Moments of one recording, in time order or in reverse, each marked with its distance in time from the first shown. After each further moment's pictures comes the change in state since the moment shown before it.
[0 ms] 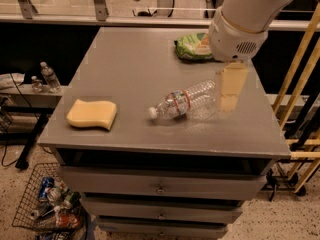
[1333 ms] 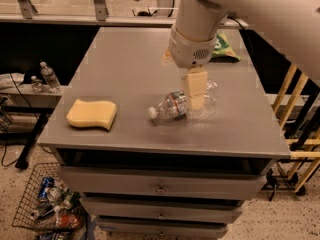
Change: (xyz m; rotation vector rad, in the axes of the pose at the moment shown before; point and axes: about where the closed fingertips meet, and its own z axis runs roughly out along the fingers) arm -0.048 -0.036 0.064 -0.104 0.008 -0.197
